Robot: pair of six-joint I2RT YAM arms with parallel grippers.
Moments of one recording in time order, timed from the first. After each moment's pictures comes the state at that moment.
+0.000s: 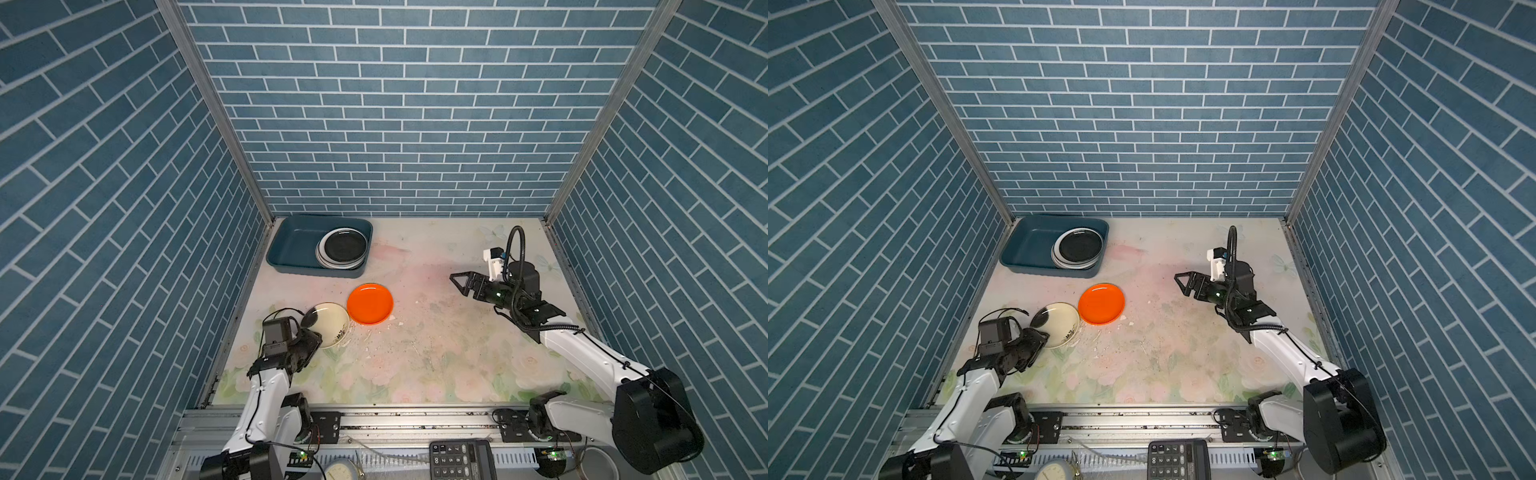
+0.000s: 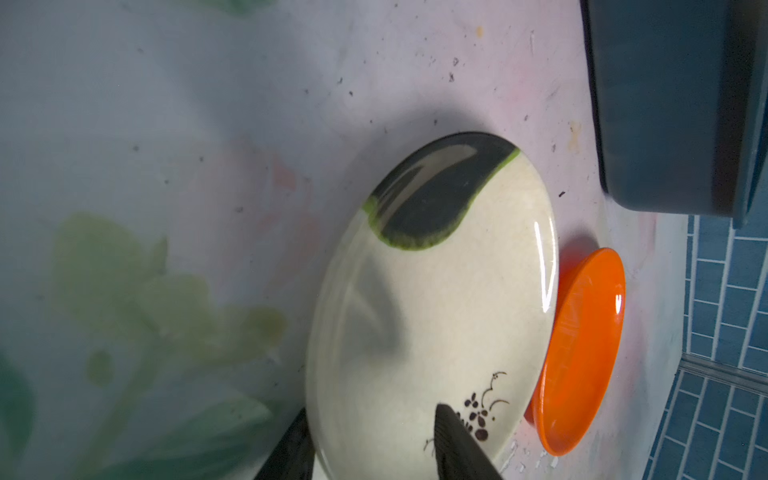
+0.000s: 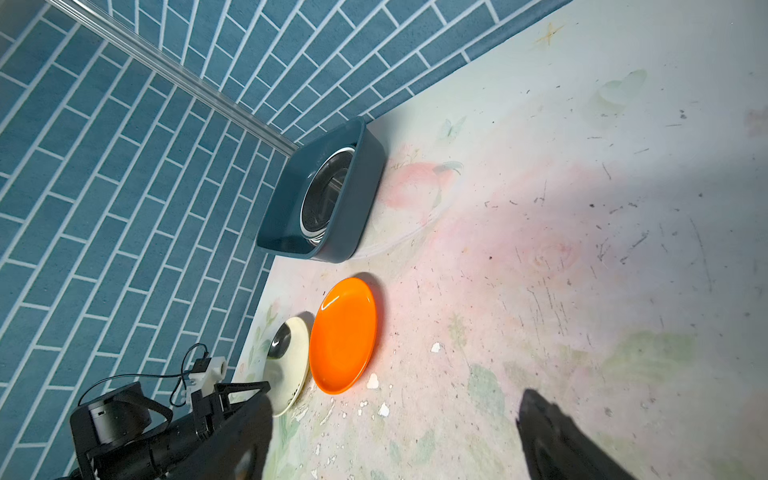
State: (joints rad) left arm 0.22 0.83 0.24 -0.36 0.32 -0.80; right arm 0.37 1.20 0.66 0.11 -0.46 0.63
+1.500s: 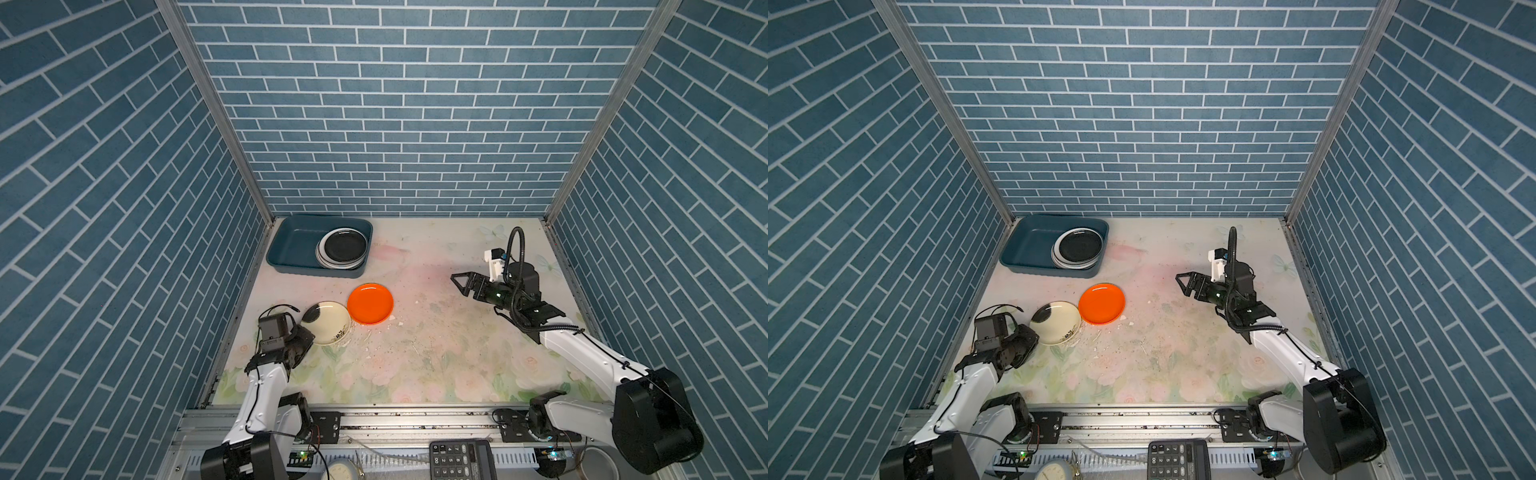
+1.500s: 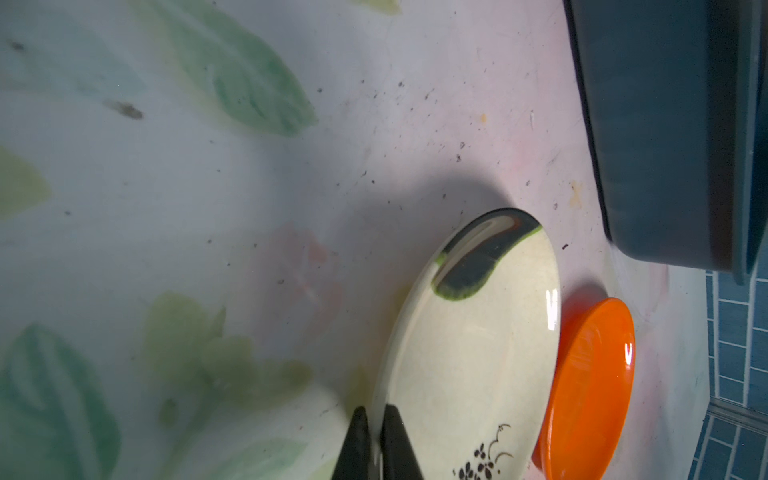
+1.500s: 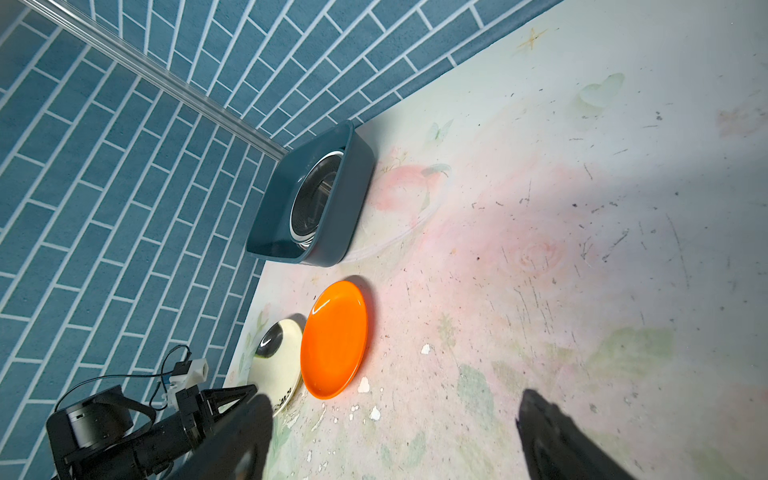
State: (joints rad) left arm 0.25 0.87 0.29 -0.36 0.24 -0.78; right arm 0.37 1.20 0.65 0.10 -0.43 0.63
